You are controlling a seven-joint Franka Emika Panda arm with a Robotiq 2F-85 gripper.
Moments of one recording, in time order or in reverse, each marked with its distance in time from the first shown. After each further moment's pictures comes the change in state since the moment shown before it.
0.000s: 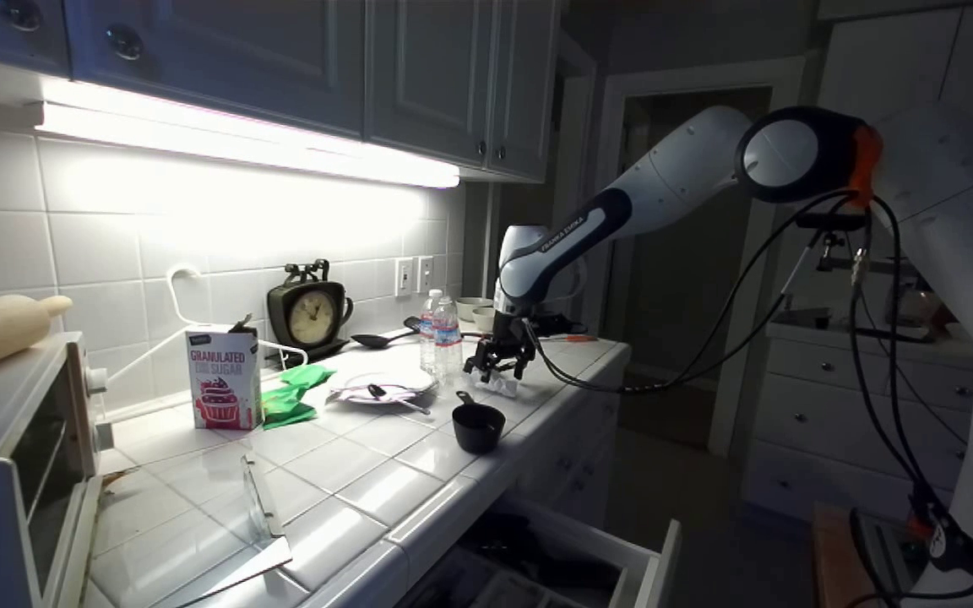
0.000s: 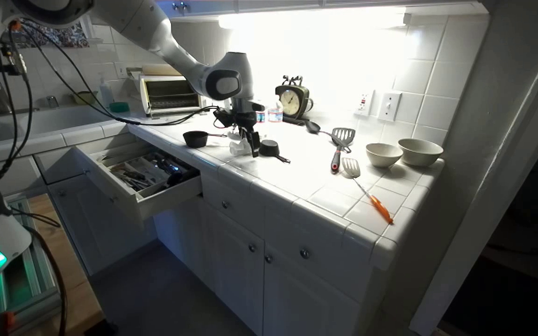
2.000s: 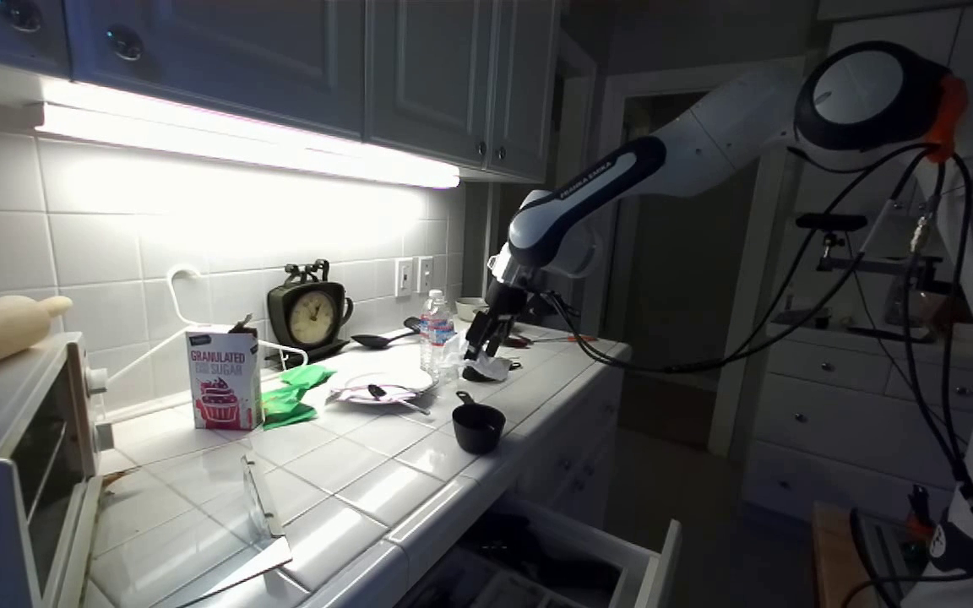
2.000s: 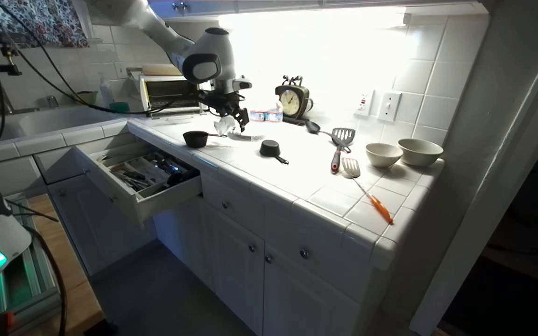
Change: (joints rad) arm -0.146 -0.204 0.262 -0.201 0.178 0.119 -0.532
